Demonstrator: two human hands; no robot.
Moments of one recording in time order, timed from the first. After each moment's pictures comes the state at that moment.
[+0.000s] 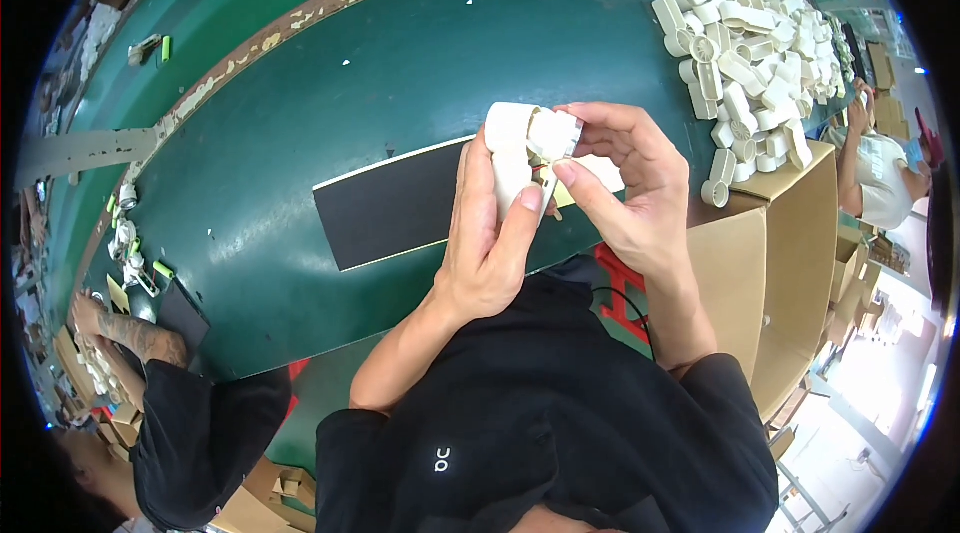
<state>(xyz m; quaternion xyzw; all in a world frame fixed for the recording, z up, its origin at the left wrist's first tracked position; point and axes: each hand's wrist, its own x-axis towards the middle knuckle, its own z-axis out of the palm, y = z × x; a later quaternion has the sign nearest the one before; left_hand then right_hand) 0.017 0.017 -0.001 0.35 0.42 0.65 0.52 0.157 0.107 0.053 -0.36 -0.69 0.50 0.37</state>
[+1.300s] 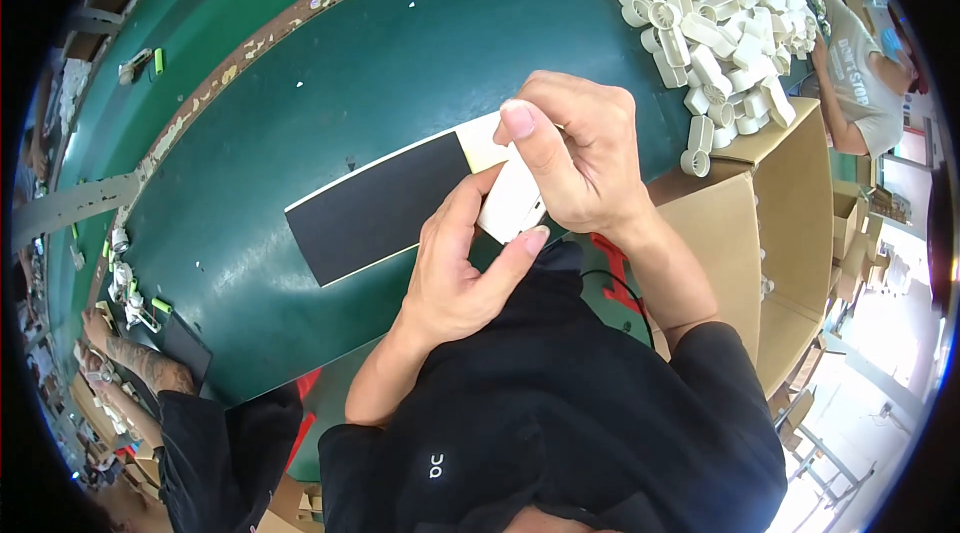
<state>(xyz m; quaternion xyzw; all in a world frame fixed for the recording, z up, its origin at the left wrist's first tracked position) 0.018 0.004 0.017 0.43 0.43 0.55 0.57 0.143 0.133 0.060 -0.28 -0.79 0.35 0.41</state>
